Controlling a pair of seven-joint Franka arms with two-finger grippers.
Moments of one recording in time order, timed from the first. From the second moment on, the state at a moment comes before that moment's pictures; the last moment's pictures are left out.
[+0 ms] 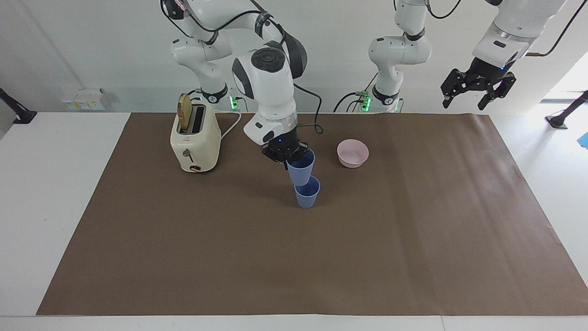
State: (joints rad) left arm -0.07 -0.11 0.00 -1.59 -0.02 1.49 0.04; right arm 0.35 0.32 0.18 -1.54 0.00 1.97 0.60
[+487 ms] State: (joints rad) left arm -0.07 -0.11 0.00 -1.59 -0.02 1.49 0.04; right arm 0.37 0.38 0.18 -1.51 0.00 2.01 0.60
